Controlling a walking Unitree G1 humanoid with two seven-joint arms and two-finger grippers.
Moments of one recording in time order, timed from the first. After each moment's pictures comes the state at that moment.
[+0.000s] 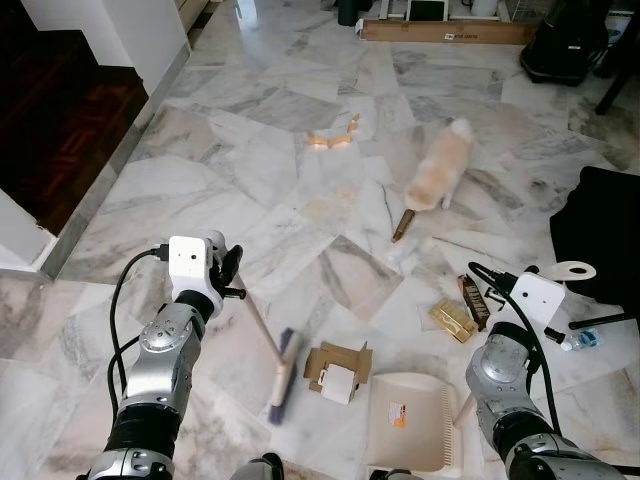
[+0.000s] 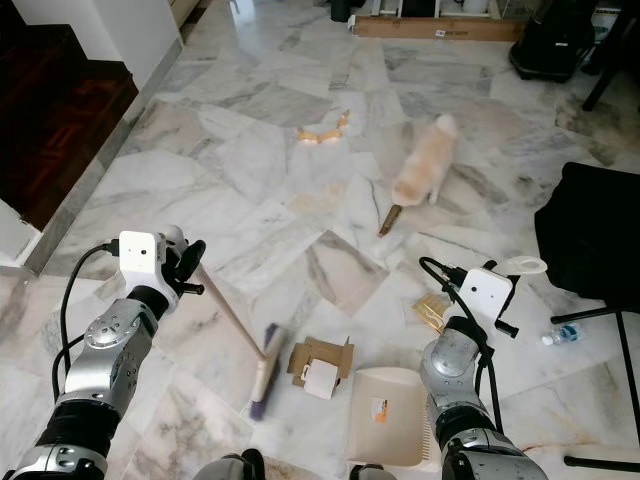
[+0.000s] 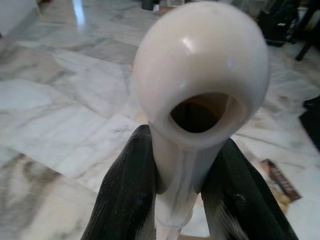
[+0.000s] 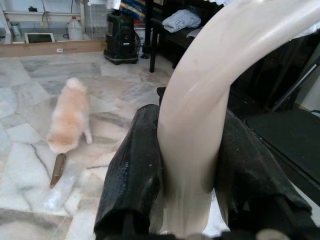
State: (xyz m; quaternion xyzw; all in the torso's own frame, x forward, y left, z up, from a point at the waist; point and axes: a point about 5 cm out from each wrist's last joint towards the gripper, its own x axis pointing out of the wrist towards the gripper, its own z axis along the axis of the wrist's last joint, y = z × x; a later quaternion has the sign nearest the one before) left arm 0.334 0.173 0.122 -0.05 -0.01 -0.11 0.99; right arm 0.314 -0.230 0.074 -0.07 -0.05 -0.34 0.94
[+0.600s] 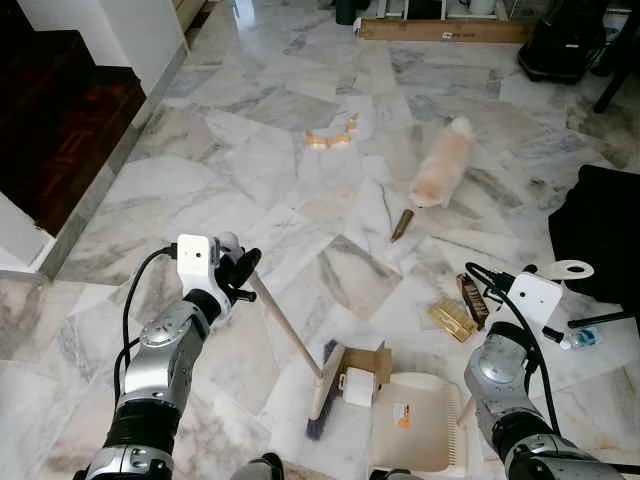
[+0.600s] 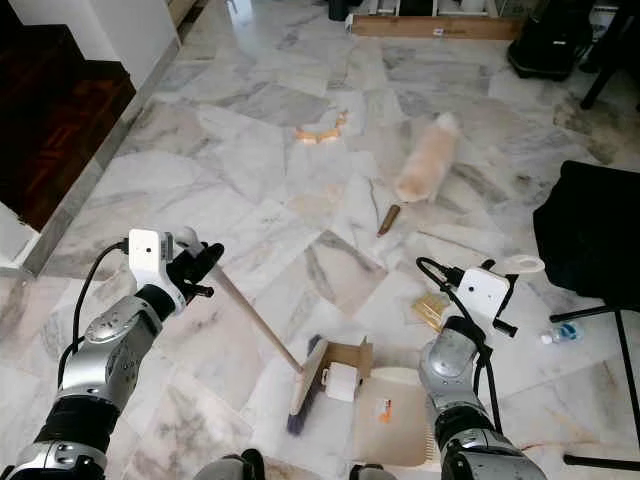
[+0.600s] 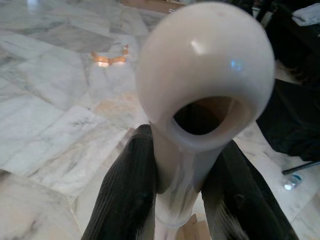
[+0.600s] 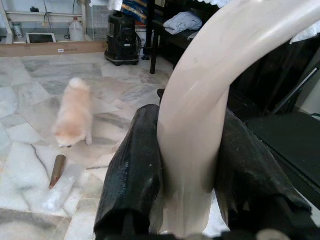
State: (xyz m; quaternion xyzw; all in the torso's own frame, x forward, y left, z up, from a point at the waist) left arm 0.333 0.164 0.126 -0.08 0.01 -0.19 0.98; right arm 0.314 -0.227 0.074 -0.08 -0.05 -0.34 0.94
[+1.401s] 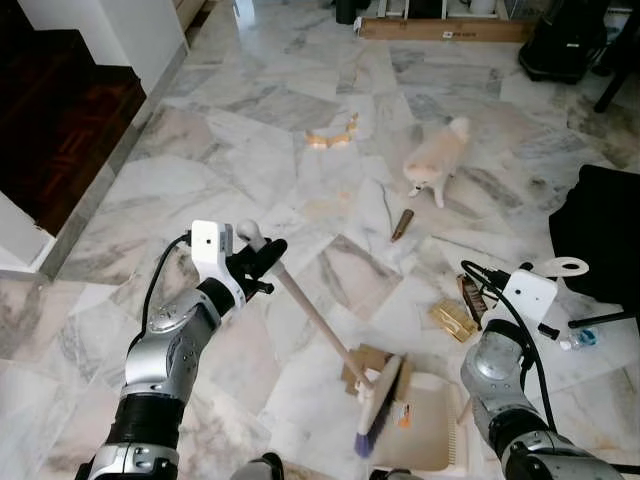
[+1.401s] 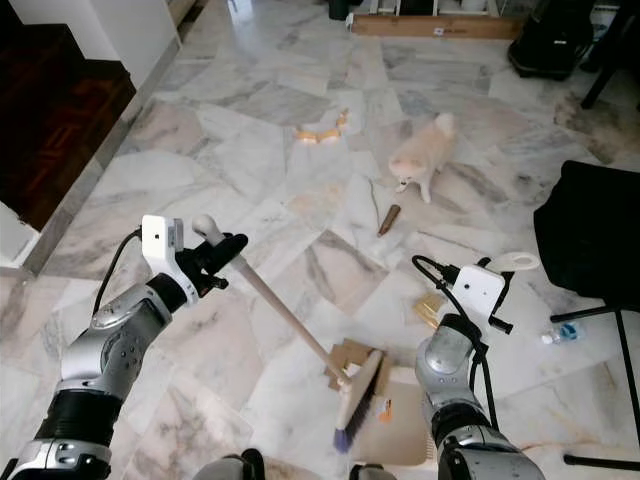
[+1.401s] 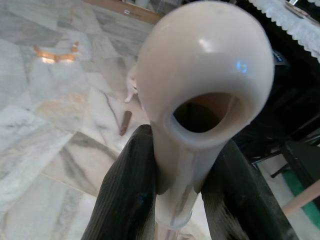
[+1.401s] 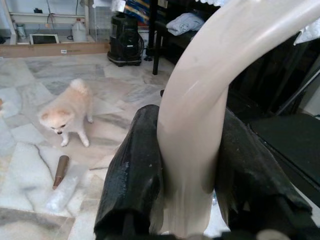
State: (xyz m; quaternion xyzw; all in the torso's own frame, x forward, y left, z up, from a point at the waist) left arm 0.331 0.140 0.150 -0.16 0.01 -0.28 0.95; right arm 0.317 -0.222 0.076 -0.07 -0.05 -0.34 0.94
